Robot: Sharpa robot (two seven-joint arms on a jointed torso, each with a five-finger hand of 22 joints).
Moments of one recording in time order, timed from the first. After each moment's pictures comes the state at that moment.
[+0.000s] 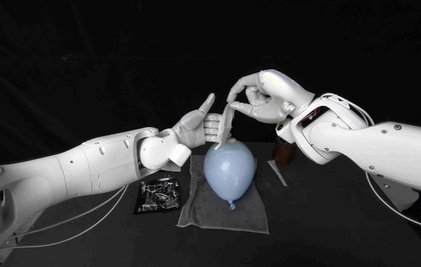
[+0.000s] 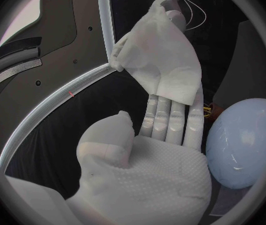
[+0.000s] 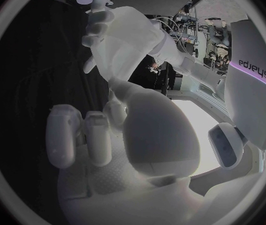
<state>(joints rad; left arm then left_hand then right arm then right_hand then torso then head) 1.16 -0.64 -0.09 1.22 0.20 0.35 0.25 0.82 0.30 -0.21 0.30 0.05 1.00 0.16 0.34 0.32 1.27 0.09 0.16 0.12 1.16 0.06 0.26 0.41 0.18 1.06 0.25 0.15 0.07 1.41 -0.75 -0.16 1.60 -1.18 -0.62 0.29 1.38 -0.08 0.51 0.04 0.05 0.96 0.07 0.55 0.42 1.38 0.00 1.28 1.28 1.46 -0.06 1.56 1.31 0.05 1.46 0.04 1.40 1.31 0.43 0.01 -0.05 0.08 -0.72</state>
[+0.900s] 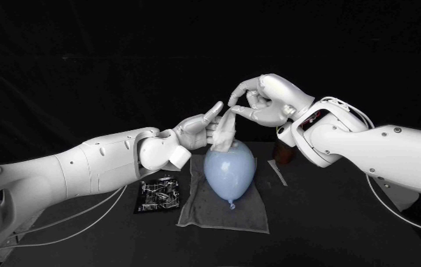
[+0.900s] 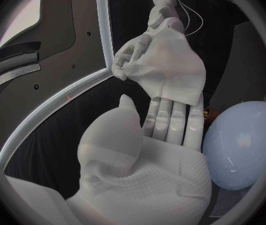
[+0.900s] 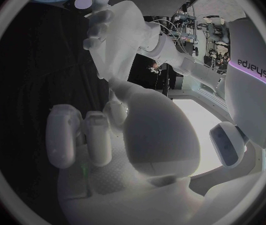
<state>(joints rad) 1.16 -0.65 -0.09 1.23 0.14 0.38 0.24 1.22 0.16 -0.30 0.27 0.05 0.91 0.20 0.30 0.33 1.20 0.14 0.08 0.10 1.07 0.10 0.18 0.48 0.18 1.00 0.29 0.07 0.07 1.39 -0.75 -0.16 1.60 -1.17 -0.60 0.29 1.37 -0.08 0.51 0.04 0.05 0.96 0.07 0.55 0.42 1.38 0.00 1.27 1.27 1.46 -0.06 1.56 1.31 0.05 1.46 0.04 1.40 1.31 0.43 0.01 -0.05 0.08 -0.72</state>
